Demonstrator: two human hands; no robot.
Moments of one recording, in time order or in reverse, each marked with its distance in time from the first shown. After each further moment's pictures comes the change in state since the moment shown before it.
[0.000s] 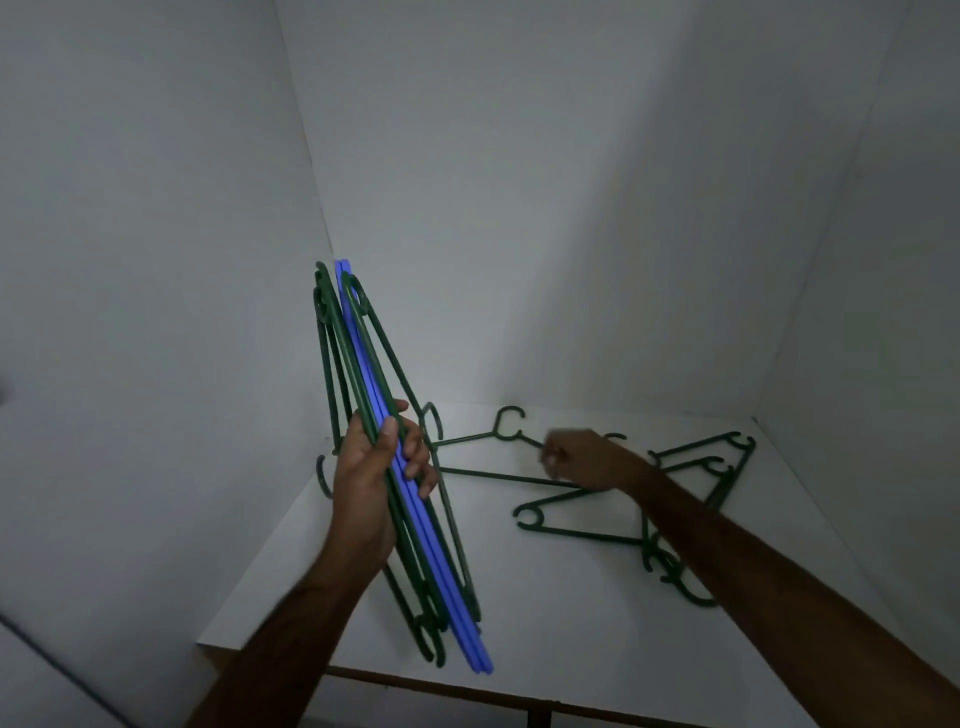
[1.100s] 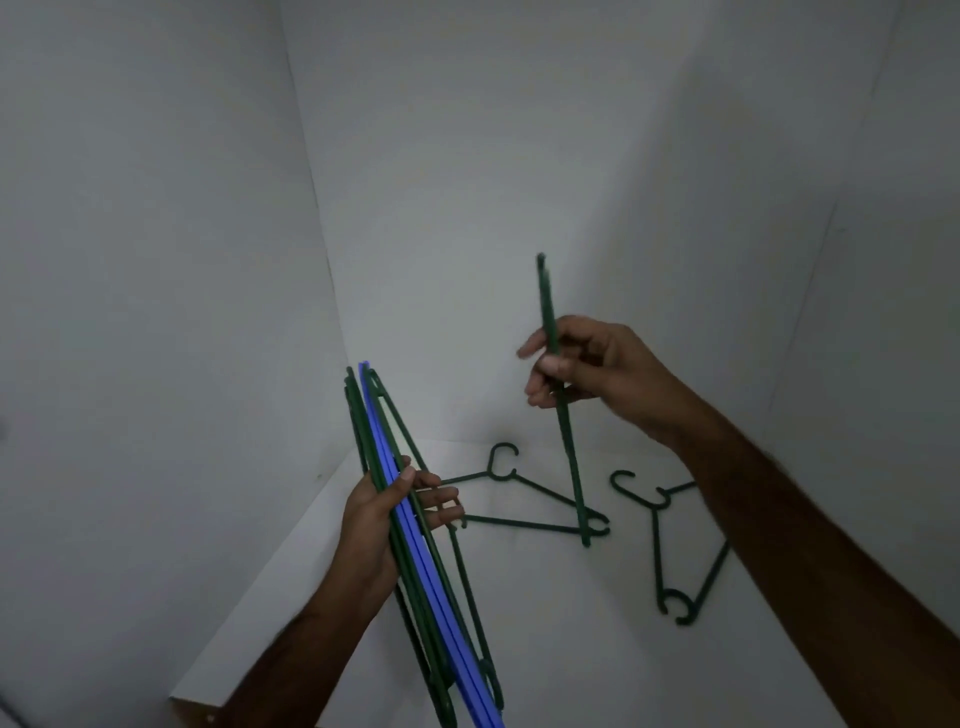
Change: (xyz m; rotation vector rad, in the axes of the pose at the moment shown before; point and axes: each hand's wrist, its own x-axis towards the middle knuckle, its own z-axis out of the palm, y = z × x) left_hand 0.011 -0.011 0.004 -0.014 0.154 -0.230; right_hand -0.069 -0.091 -0.128 0.670 0.247 -0.534
